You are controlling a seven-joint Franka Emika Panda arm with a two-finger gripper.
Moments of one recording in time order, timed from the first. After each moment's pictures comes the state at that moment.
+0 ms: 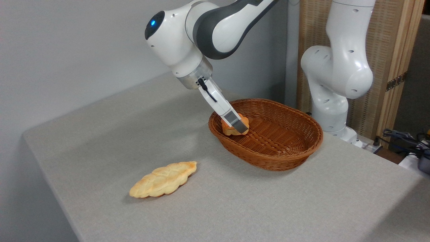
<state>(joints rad) -0.32 -0.19 0.02 -2.23 -0.05 1.53 0.89</state>
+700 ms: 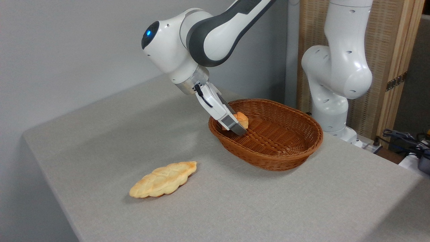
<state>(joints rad) -0.35 -0.15 0.02 -2.23 -0.05 1.54 0.89</state>
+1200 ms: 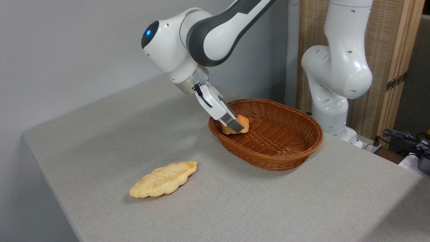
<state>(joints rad) -0.35 -0.15 0.02 -2.22 -0.05 1.54 0.89</state>
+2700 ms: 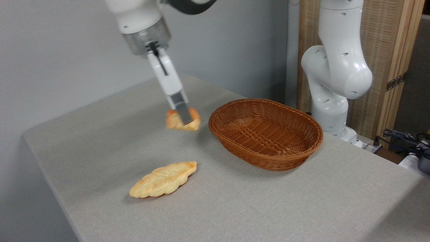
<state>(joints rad) -0.34 0.03 0.17 -1.67 -0.05 1.51 0.97</state>
